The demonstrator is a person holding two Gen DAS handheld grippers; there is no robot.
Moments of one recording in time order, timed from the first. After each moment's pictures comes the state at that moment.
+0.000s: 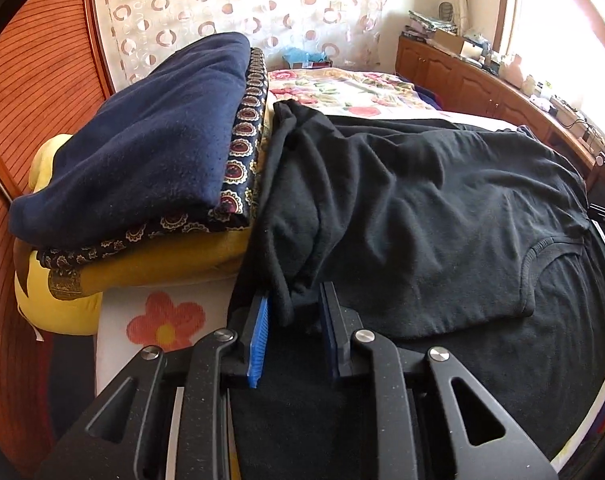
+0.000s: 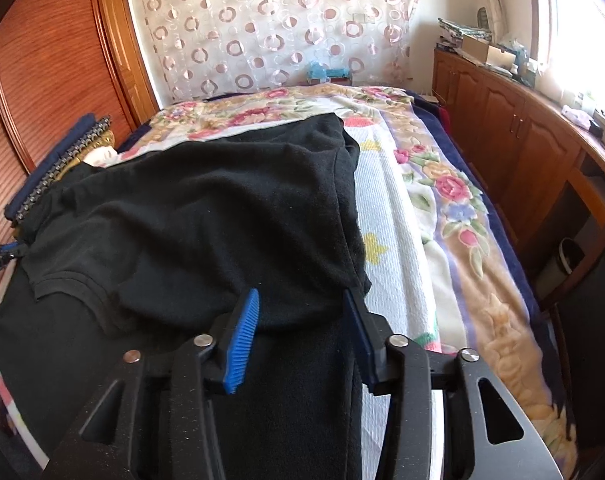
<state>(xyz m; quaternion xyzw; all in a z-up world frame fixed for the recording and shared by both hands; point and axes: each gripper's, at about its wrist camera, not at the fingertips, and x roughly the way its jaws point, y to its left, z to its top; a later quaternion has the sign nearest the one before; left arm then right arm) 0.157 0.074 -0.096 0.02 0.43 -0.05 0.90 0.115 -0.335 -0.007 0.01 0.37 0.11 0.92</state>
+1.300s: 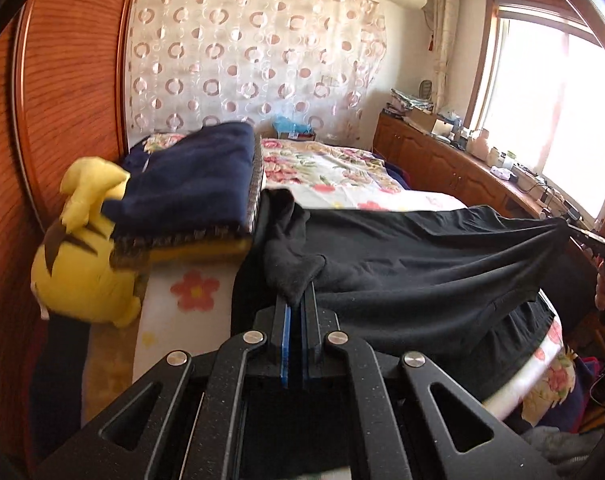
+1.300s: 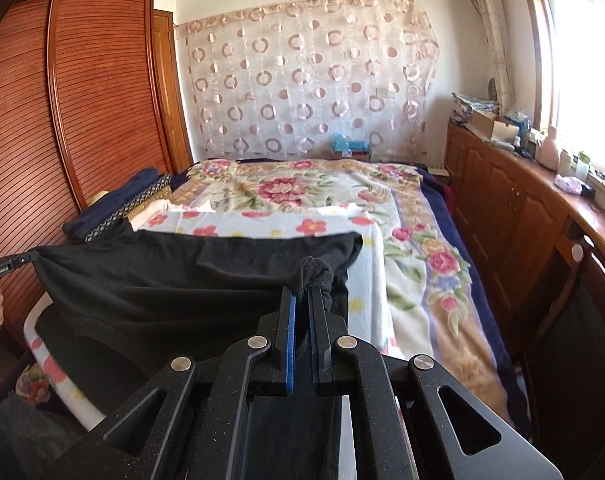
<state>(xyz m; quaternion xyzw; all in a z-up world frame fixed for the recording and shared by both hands) 0.029 0.100 -0.022 -0.06 0.31 -0.08 0.94 -0.008 -0.359 0.057 -0.01 0.25 0.15 0.96</state>
